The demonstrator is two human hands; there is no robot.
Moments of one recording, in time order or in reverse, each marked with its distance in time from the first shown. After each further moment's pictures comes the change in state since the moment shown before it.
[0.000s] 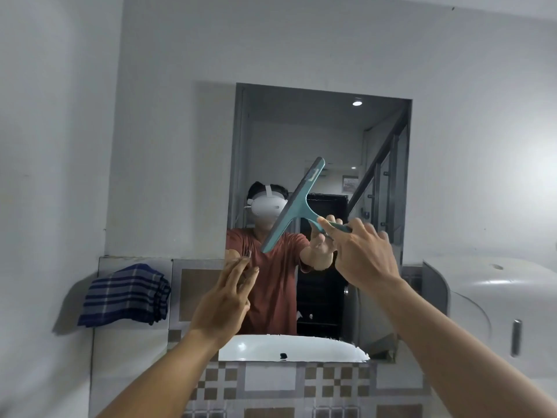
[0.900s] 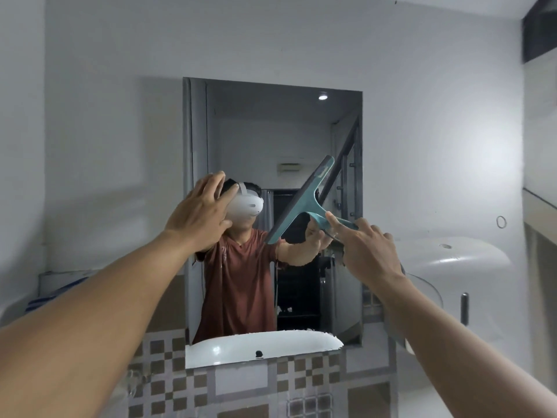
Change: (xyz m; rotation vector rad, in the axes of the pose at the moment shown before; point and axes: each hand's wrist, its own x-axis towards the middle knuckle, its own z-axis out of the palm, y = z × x) left_hand 0.144 -0.002 -0.099 0.188 0.118 0.105; right_hand -0.019 0.077 0.008 -0.049 -0.013 0.145
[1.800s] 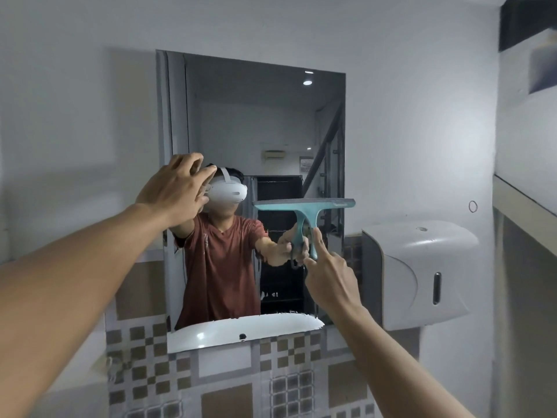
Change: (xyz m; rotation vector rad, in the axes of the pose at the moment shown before) left_hand 0.007 -0.011 -0.009 -0.024 0.010 0.029; right_hand -0.062 -0.044 0.030 0.356 -0.124 0.254
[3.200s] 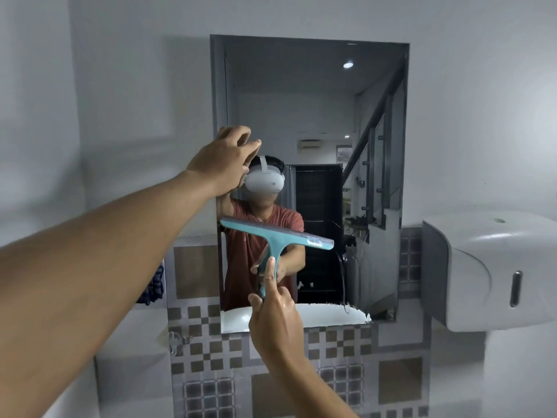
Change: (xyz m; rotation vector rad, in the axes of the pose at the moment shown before) left_hand 0.017 -0.028 -0.002 -0.069 -0.036 -0.013; right_hand -0.093 -0.130 0.107 0.356 -0.206 -0.036
